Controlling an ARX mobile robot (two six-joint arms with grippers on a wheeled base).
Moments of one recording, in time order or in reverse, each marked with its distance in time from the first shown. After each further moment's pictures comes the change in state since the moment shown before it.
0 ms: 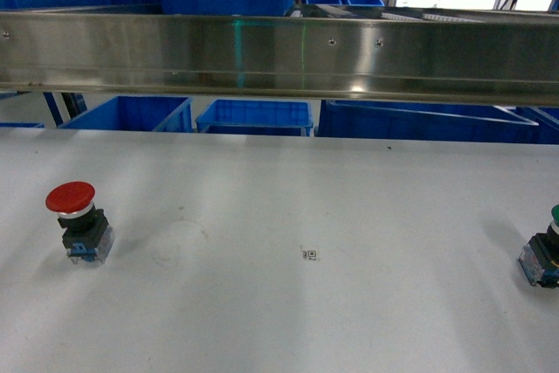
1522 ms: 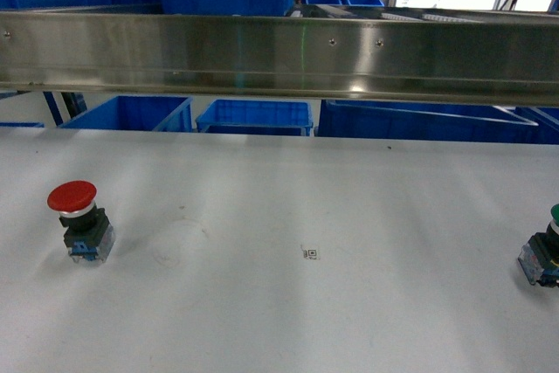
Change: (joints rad) left arm 0.068 0.604 0.243 0.318 0.239 -0.123; right arm 0.142 0.764 0.253 0.455 0.088 0.144
